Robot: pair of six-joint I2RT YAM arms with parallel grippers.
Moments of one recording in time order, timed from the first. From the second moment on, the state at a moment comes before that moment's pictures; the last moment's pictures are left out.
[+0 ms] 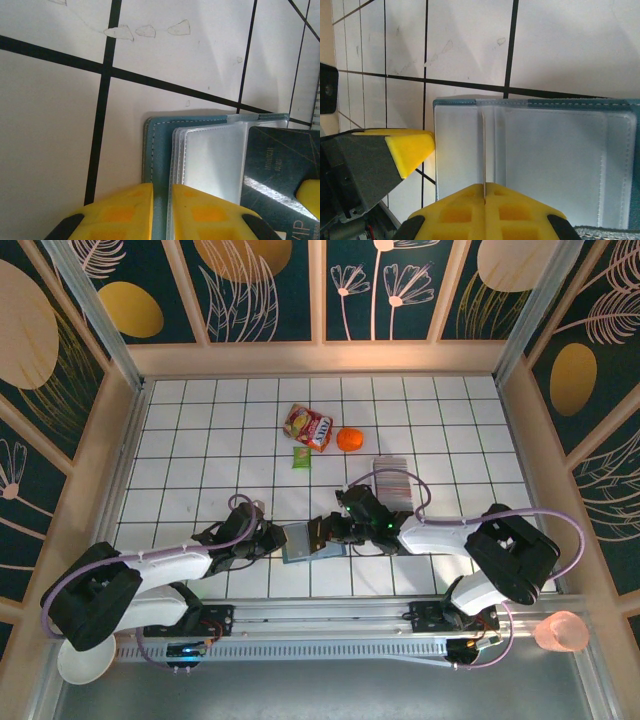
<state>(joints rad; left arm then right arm) -0.73 1.24 0.29 0.13 0.15 -1.10 0.91 1.48 0.56 0.17 -0.26 0.97</state>
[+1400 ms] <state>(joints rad) -0.73 1.25 0.28 0.15 0.15 -1.10 0.93 1.49 0.51 0.29 -0.24 1.02</state>
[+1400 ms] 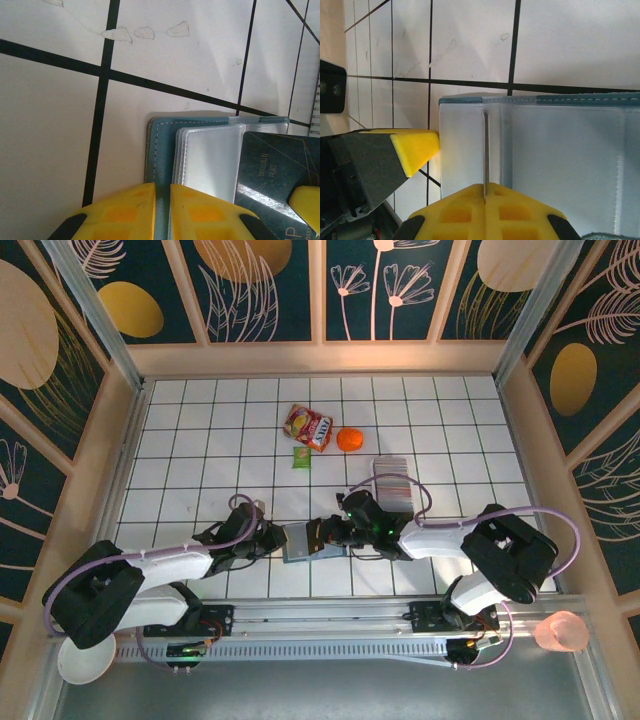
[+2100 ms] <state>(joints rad) -0.73 1.25 0.28 0.15 0.15 -1.10 0.93 1.49 0.49 0.29 -0.23 1.05</state>
